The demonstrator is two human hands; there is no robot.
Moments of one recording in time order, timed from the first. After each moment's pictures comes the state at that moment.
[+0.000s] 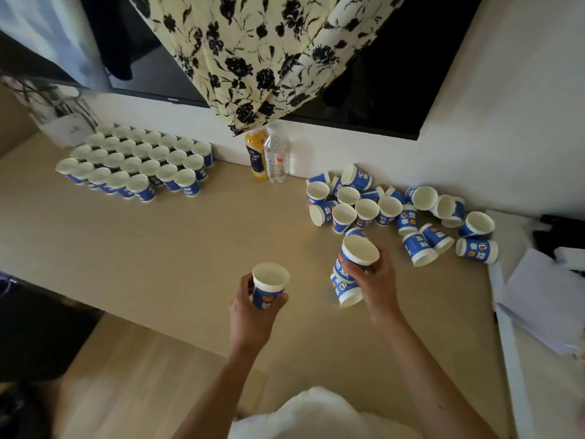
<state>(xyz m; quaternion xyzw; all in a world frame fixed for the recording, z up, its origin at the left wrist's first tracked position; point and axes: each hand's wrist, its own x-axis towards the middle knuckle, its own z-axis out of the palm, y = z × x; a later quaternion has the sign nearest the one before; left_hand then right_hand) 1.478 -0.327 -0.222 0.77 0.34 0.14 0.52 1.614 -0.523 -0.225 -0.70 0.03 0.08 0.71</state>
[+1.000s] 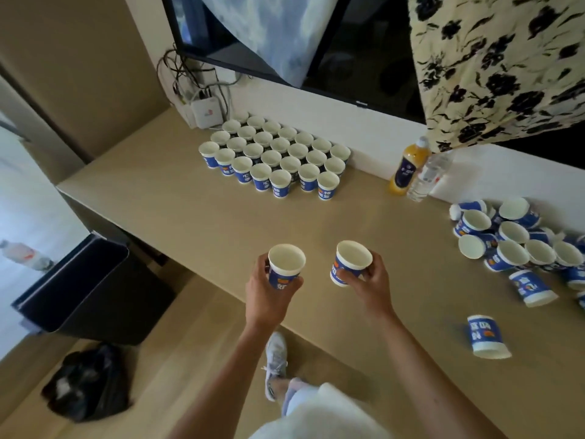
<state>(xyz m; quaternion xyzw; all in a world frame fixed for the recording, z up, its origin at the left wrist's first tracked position) 1.381 0.024 -0.214 0.75 0.37 0.17 0.51 1.509 -0.140 -0.239 -0.71 -0.03 0.17 0.68</state>
